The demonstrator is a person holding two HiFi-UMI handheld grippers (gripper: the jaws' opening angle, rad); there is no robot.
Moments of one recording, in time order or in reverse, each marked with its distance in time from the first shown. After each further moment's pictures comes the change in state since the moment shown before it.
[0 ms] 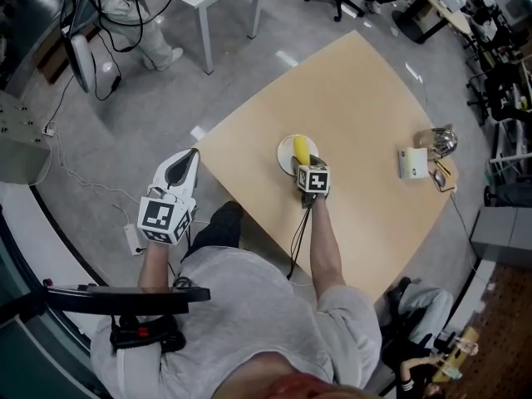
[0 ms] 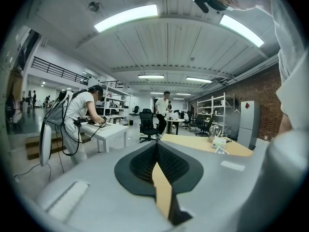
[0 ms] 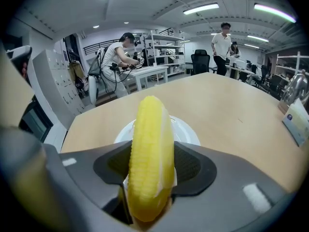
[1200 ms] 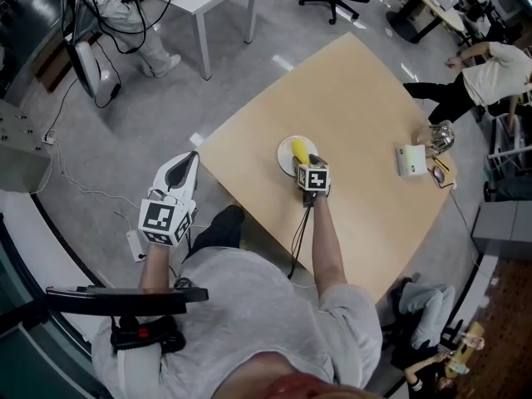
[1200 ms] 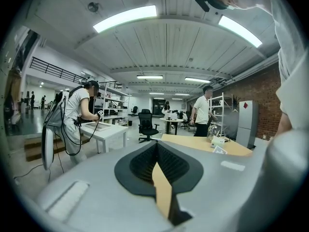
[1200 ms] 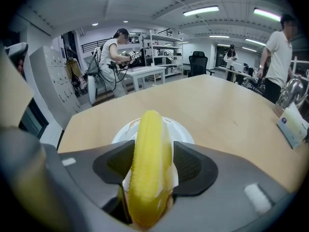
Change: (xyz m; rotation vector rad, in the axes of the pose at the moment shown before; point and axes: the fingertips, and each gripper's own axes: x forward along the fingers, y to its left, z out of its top) left arm -0.009 0.003 0.002 0.010 -0.004 -0.013; right arm -0.004 -0.003 0.003 -0.008 0.000 -0.051
